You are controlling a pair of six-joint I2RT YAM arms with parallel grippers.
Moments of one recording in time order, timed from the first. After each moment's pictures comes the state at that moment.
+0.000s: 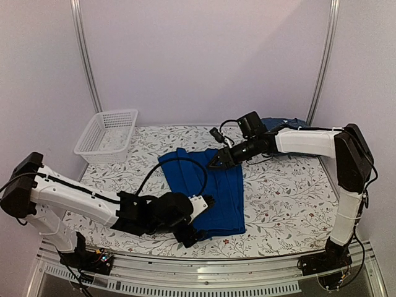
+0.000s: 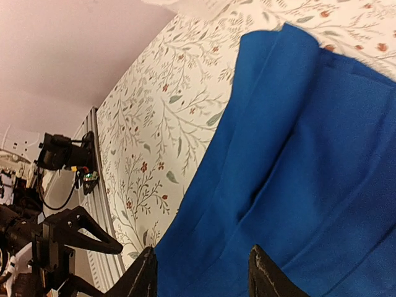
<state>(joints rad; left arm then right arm) -1.30 1.51 0.83 -0.10 -0.33 -0.14 0.61 1.88 1.39 -0.29 -0.72 0.18</state>
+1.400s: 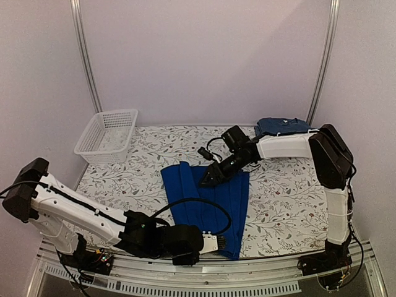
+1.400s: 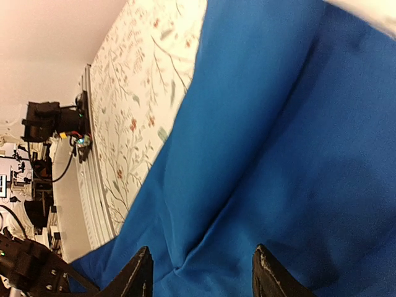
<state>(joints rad) -1.54 1.61 0.90 -0.27 -0.41 0.12 0.71 2.11 1.47 -0.39 -0.78 0.14</state>
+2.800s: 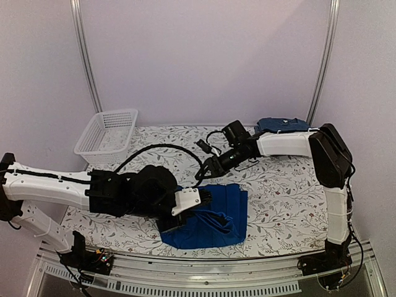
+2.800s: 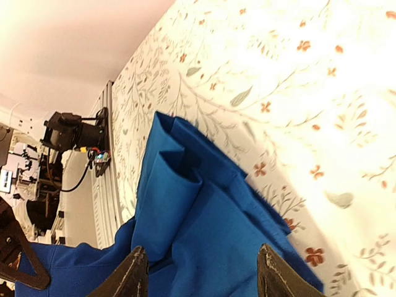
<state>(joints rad) -1.30 1.35 0.96 -0.41 -0.16 0.18 0.71 2.13 1.53 -0.35 -0.87 0.14</state>
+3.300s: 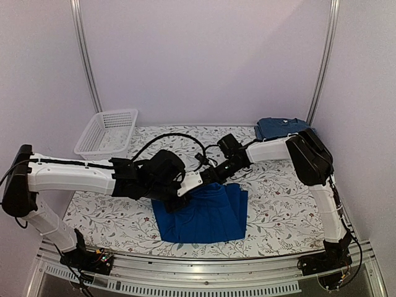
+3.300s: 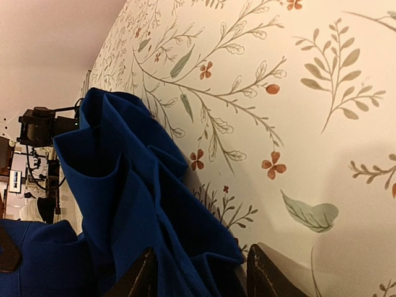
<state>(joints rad) -1.08 1.51 1.01 -0.37 -0.14 0.24 0.68 2.35 1.65 -0.35 -0.87 0.12</state>
